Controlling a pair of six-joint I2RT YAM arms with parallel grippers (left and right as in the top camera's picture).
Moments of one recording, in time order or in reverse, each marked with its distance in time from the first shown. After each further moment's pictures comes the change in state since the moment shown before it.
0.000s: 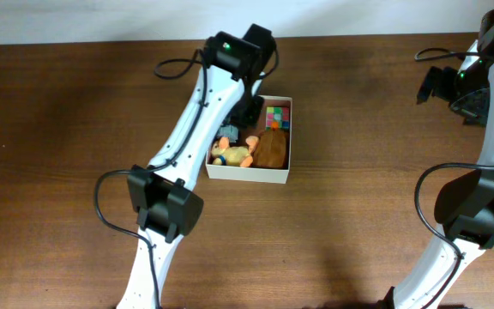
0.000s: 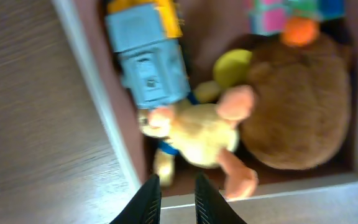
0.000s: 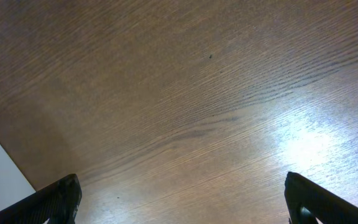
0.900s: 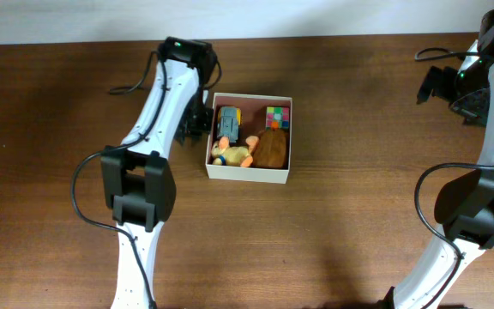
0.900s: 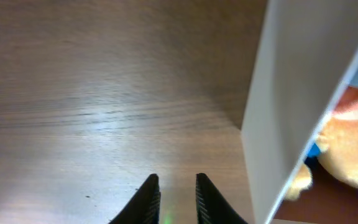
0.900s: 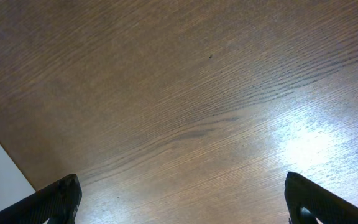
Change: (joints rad) left arm 0.207 0.000 -0.290 -0.002 -0.001 -0.027; right arm 0.000 0.000 0.000 0.000 0.000 0.000
